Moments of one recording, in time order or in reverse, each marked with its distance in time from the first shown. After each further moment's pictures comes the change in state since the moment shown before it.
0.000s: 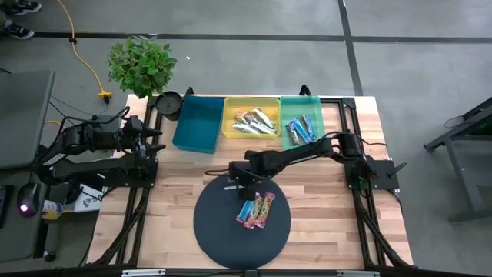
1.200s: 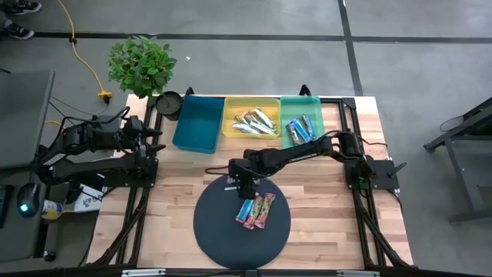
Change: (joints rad) left arm 0.000 0.000 0.000 0.000 0.000 0.000; right arm -0.011 -0.001 0.002 0.009 -0.028 -0.043
